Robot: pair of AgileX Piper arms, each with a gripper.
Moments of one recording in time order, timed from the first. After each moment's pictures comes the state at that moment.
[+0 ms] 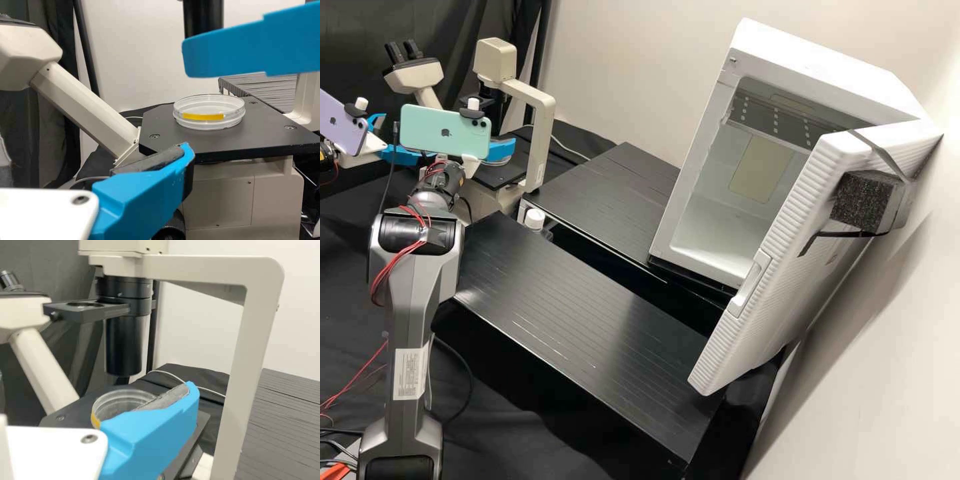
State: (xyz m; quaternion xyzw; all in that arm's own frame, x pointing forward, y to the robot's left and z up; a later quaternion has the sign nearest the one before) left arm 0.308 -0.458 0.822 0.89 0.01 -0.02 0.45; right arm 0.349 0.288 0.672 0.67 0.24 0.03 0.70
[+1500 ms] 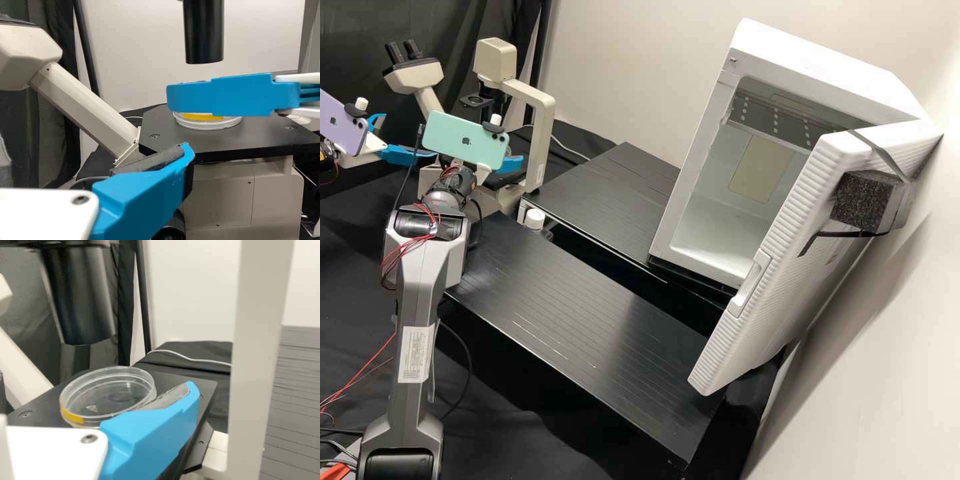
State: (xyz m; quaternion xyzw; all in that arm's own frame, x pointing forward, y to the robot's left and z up) left arm 0.308 -0.458 0.822 0.89 0.01 -0.02 0.45; right arm 0.395 0.275 0.631 0.71 0.23 -0.01 0.66
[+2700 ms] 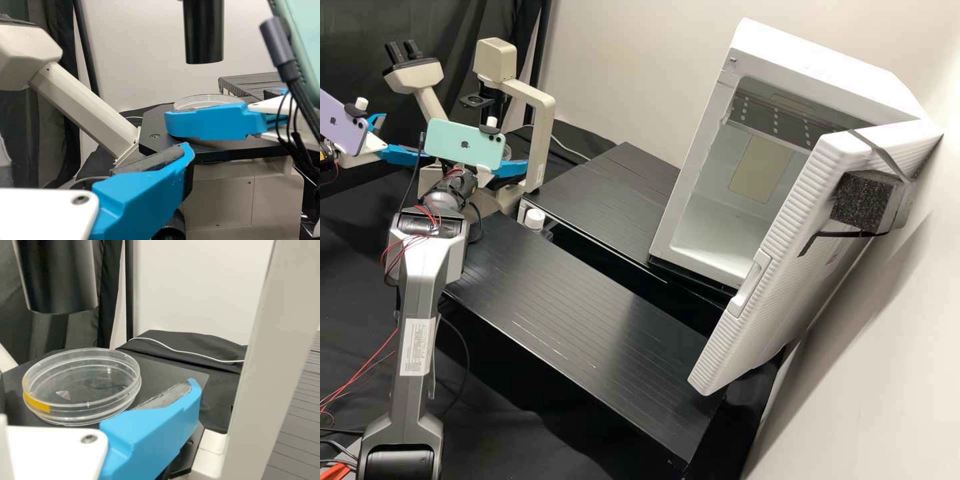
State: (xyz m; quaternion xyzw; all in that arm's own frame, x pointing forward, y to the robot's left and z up) left arm 0.308 -0.458 0.822 0.89 0.01 -0.02 0.45; right arm 0.421 0.269 0.609 0.68 0.20 -0.03 0.70
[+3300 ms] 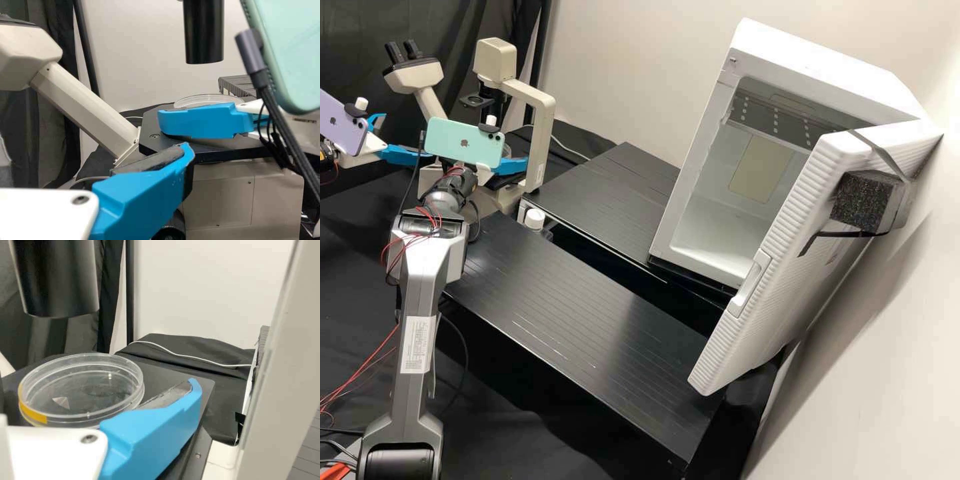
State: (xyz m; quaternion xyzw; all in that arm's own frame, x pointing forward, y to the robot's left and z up) left arm 0.308 -0.458 0.822 0.89 0.01 -0.02 0.45; right arm 0.430 0.272 0.601 0.68 0.21 -0.03 0.70
